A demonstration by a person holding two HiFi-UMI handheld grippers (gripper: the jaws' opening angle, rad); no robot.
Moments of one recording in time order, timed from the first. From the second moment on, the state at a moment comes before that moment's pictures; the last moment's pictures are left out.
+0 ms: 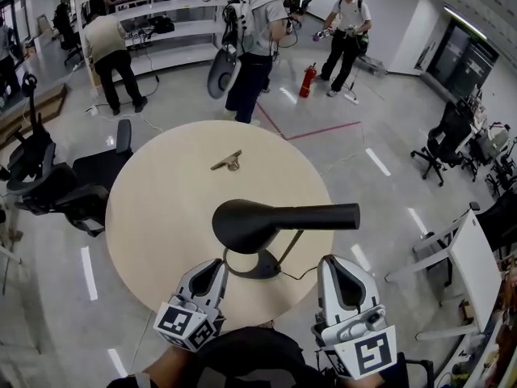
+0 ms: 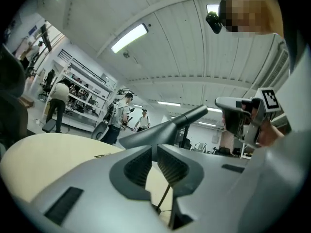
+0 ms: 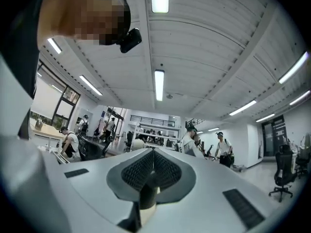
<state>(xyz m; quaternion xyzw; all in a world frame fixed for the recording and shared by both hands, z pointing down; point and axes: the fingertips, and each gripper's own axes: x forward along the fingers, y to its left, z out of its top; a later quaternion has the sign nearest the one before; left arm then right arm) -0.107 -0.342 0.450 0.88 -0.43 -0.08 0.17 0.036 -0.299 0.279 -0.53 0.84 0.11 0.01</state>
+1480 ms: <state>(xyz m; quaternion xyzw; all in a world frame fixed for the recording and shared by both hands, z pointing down) -0.109 -0.405 0.488 0.84 -0.35 -0.25 0.33 0.075 -0.423 0.218 -0.50 0.85 0.16 -0.10</state>
